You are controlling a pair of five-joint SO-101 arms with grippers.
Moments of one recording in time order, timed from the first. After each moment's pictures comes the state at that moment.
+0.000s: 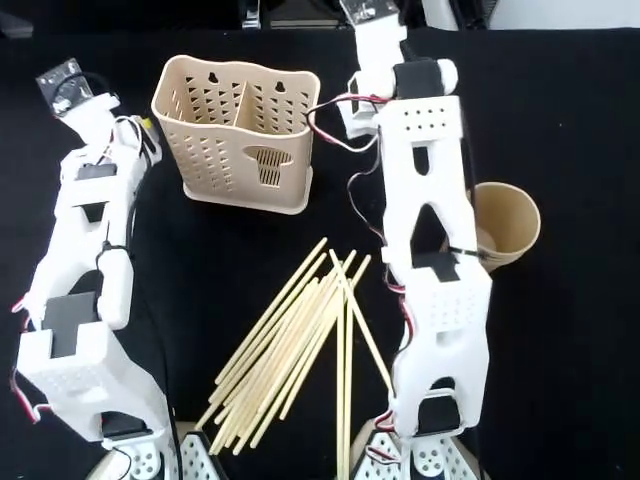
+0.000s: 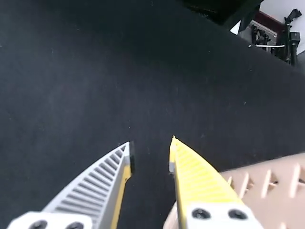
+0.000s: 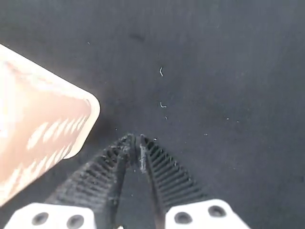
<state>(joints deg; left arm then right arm) -13.7 11.4 17.3 17.5 19.5 -7.3 38.9 -53.8 86.4 11.0</state>
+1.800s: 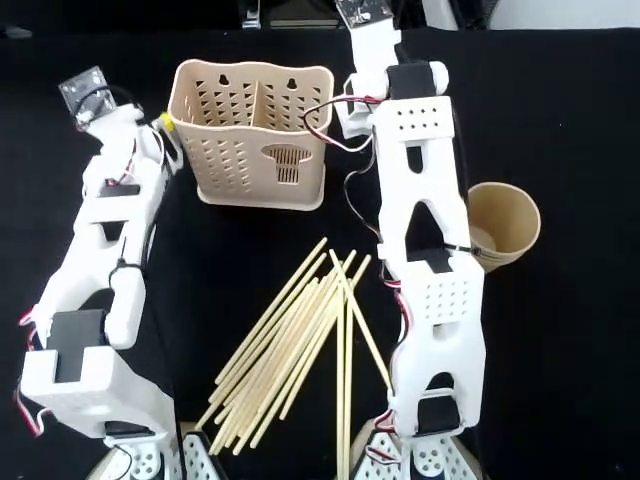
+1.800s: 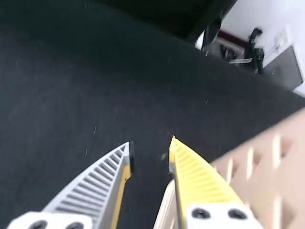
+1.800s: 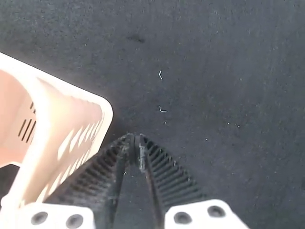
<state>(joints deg) -9.1 4.1 31.6 2.9 19.6 -7.9 41.5 -57.5 86.7 10.8</state>
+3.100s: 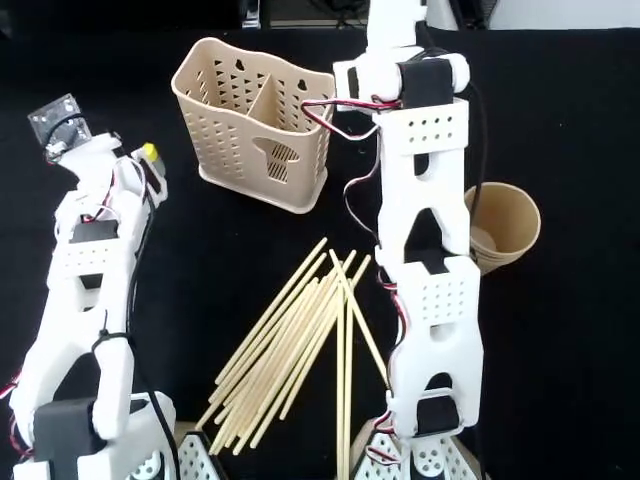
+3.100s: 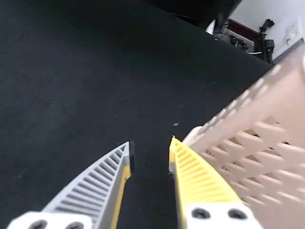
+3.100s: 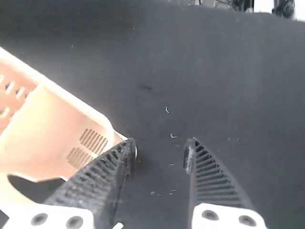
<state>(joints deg) -12.7 -20.7 46.0 15.2 19.5 -9.1 41.4 -79.2 97.5 -4.5</state>
